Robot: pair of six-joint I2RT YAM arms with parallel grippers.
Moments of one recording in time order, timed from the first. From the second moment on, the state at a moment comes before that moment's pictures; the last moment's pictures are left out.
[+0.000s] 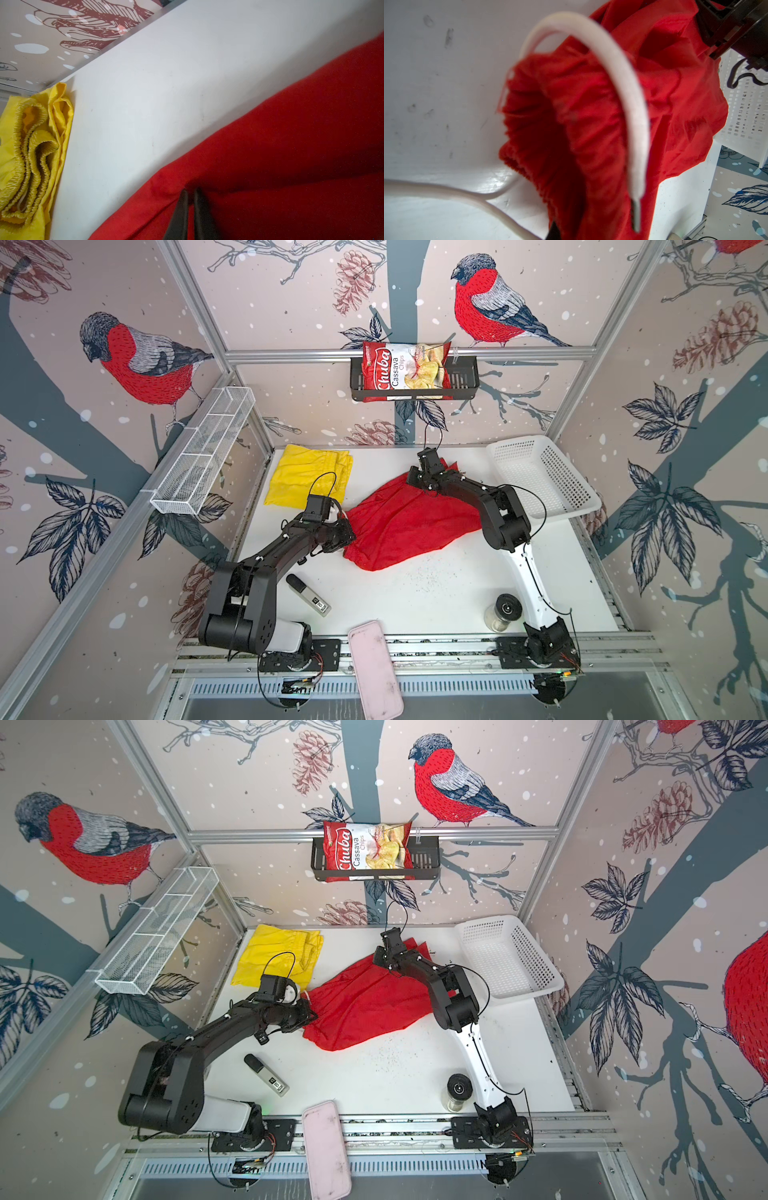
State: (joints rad) left arm -0.16 1.43 0.75 -0.39 0.42 -0.57; right arm 0.53 2.47 1.92 -0.20 -0.08 0.63
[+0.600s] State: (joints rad) left arm -0.14 1.46 1.04 -0.57 0.38 -0.47; right arm 0.91 1.77 0.98 0.00 0.44 0.47
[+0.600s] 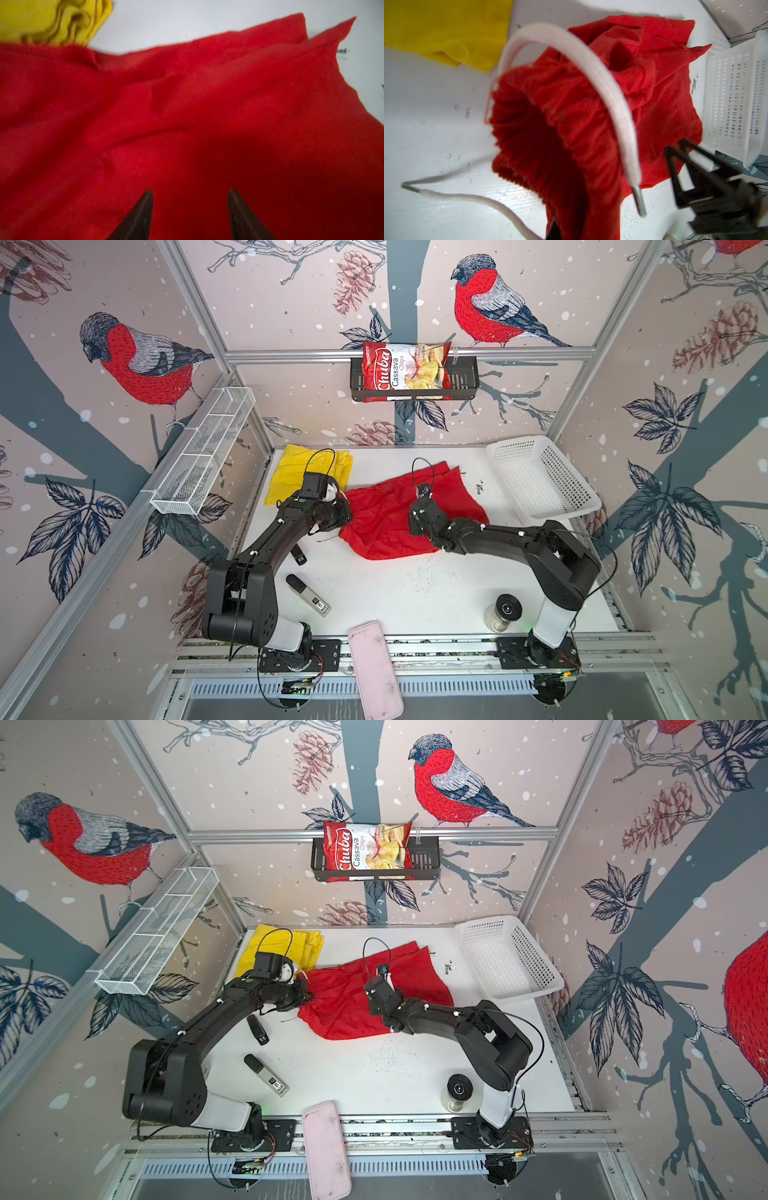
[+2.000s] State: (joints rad) left arm -0.11 1.42 1.26 -0.62 0.31 -0.45; right arm 1.01 1.62 0.81 0.03 0.40 0.79
